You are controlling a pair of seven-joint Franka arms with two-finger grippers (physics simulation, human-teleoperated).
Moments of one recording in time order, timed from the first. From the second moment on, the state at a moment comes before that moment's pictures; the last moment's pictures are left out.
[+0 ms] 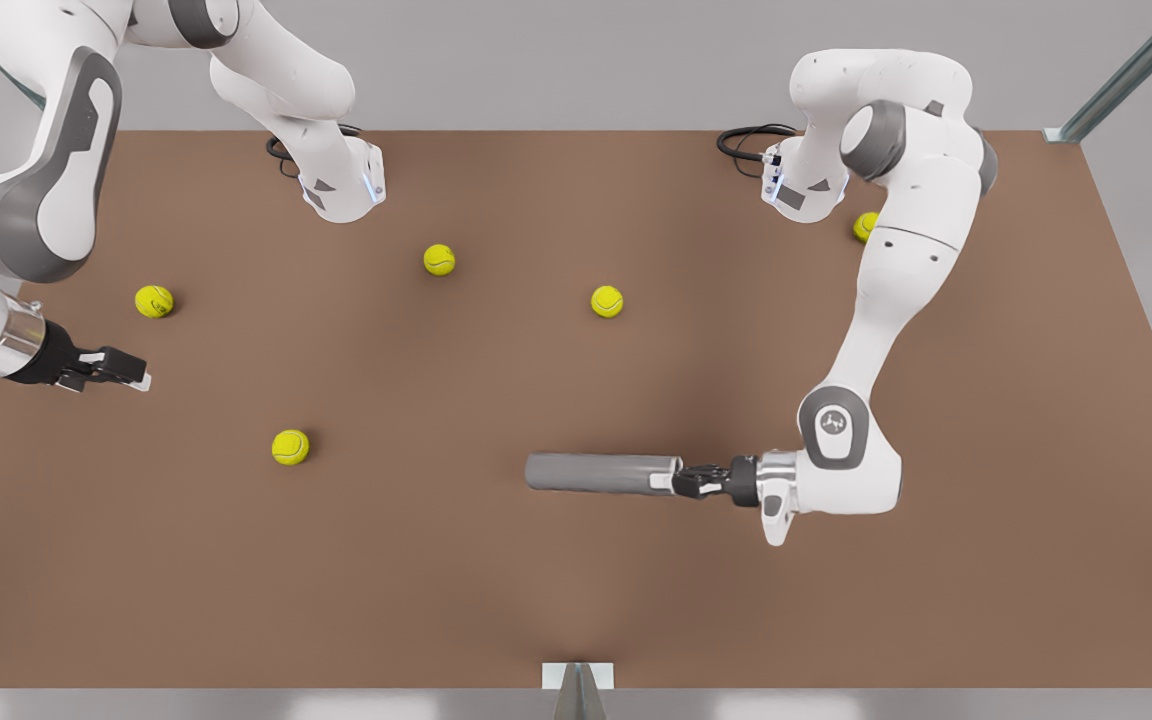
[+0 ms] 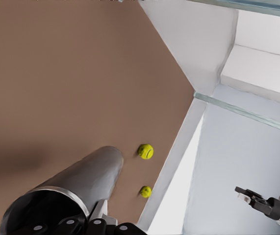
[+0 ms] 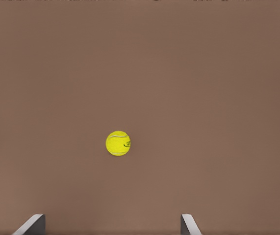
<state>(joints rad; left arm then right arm) -0.02 0.87 -0.36 -1.28 -1.02 2.03 -0.04 -0.21 0.25 0.08 -1.38 0.04 1.57 -0.13</state>
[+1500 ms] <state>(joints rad) 0.03 0.51 -0.36 -1.31 -0.16 1.82 -0.51 -0.21 0.26 0.08 -1.38 0.04 1.57 -0.13</state>
